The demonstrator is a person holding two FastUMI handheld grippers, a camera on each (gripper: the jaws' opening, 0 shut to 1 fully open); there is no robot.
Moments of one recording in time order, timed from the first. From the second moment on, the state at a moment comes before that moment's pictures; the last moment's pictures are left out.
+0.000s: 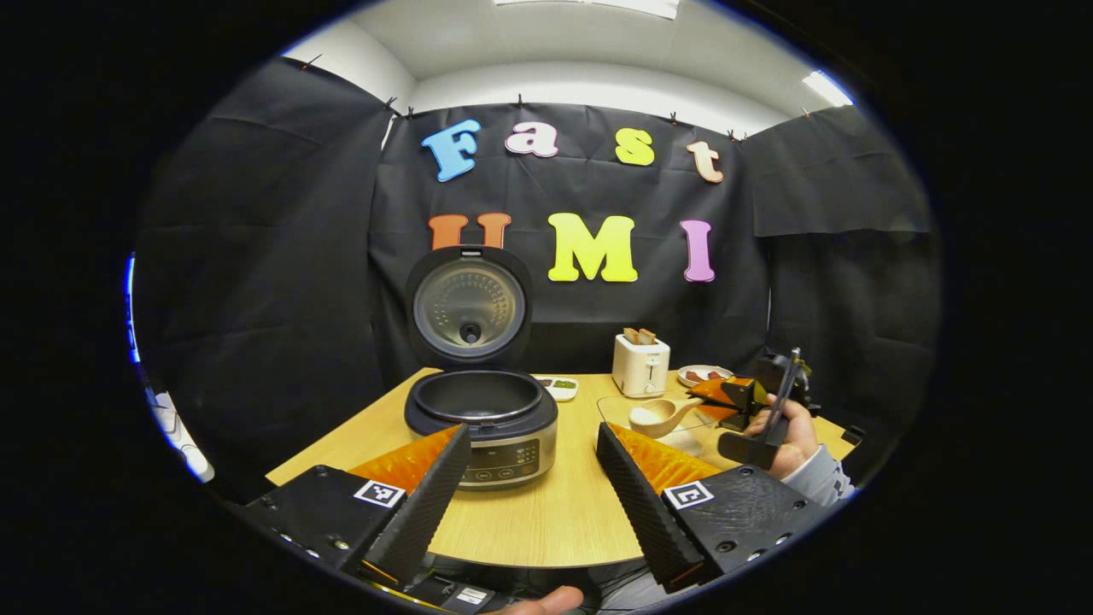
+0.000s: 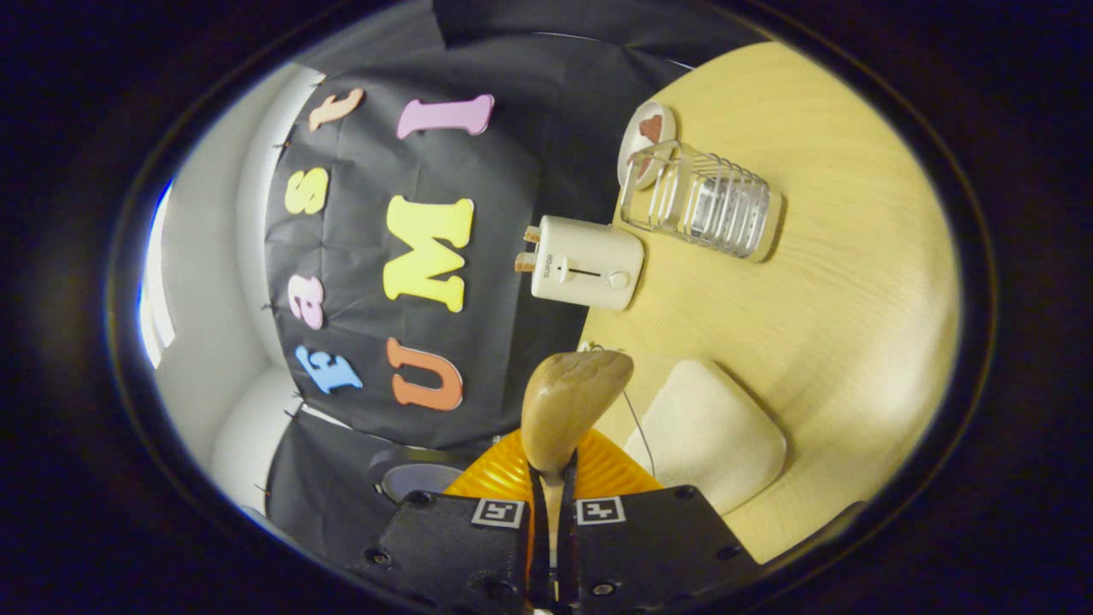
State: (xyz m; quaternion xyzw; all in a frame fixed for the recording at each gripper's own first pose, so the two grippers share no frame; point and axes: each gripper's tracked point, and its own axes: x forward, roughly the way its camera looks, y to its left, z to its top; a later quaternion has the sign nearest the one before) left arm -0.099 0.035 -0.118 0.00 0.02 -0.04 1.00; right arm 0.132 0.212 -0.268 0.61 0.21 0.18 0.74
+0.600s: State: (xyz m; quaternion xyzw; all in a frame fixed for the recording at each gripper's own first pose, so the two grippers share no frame) left arm -0.101 0.068 -0.101 0.01 0.00 -0.02 1.00; right arm 0.124 0.220 -0.173 0.68 0.19 0.26 0.66
